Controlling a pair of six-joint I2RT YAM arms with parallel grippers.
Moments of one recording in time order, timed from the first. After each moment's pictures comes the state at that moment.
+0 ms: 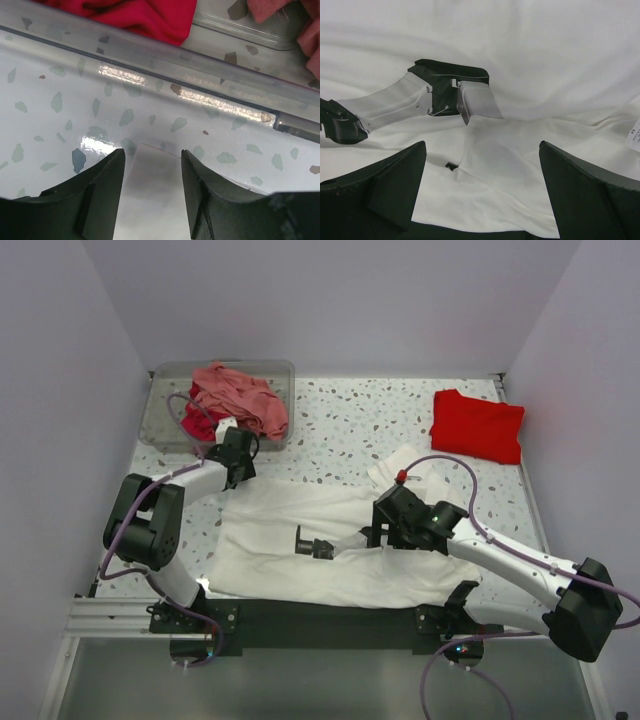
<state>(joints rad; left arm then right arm) -0.29 1.68 0.91 -0.14 -0.42 -0.49 0.81 1.10 0.73 -0.79 0.32 0.83</state>
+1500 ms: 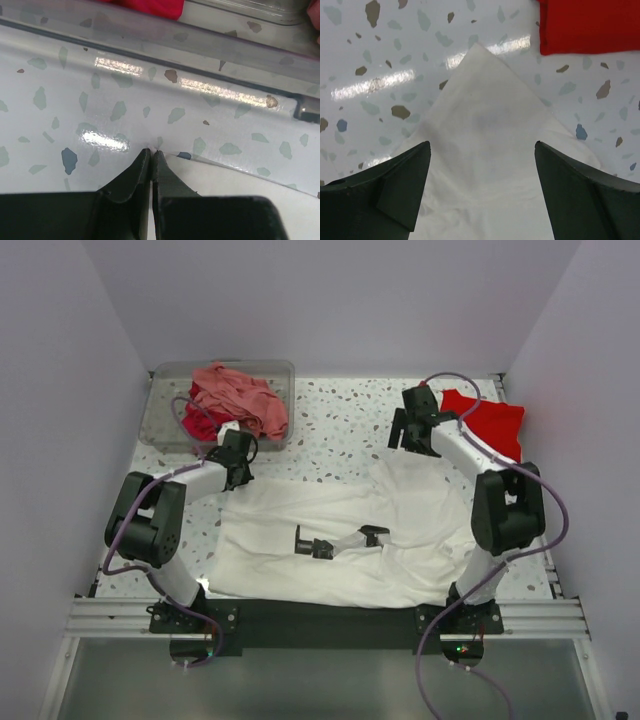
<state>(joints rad) -0.27 1.70 0.89 -0.13 -0.35 -0.46 0.28 1.74 1.32 -0.57 0.32 0.44</state>
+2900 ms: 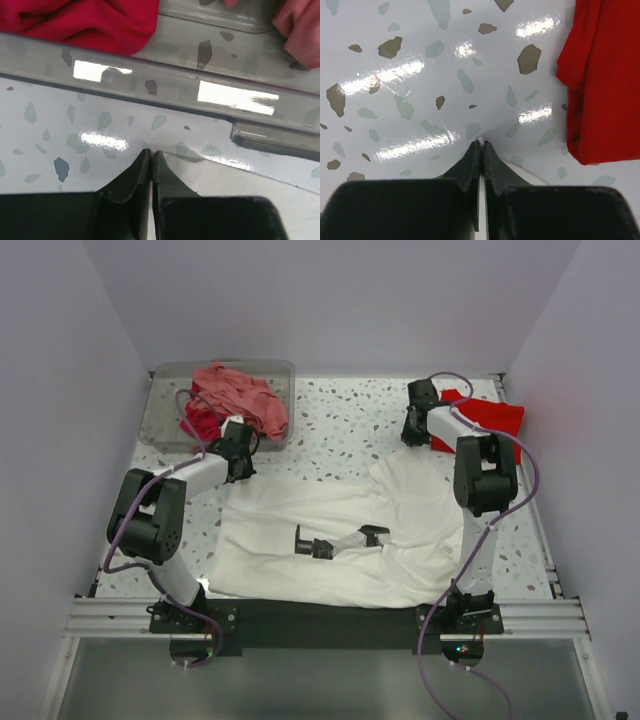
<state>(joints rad) -0.27 1.72 0.97 -0.20 -0.30 -0.43 0.14 2.15 1.60 -0.50 0.20 0.41</state>
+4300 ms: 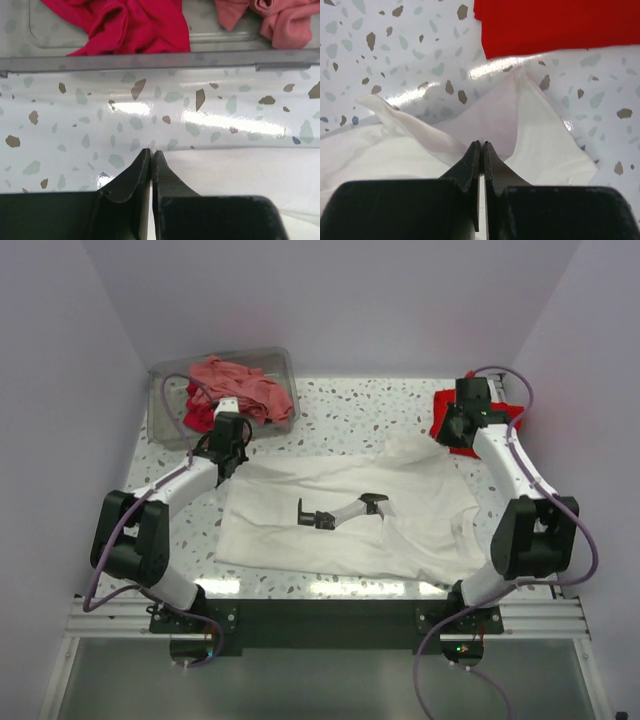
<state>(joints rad) -0.27 1.57 0.98 -0.13 -0.40 -0.28 0.04 1.63 1.36 -0.63 0.14 0.37</state>
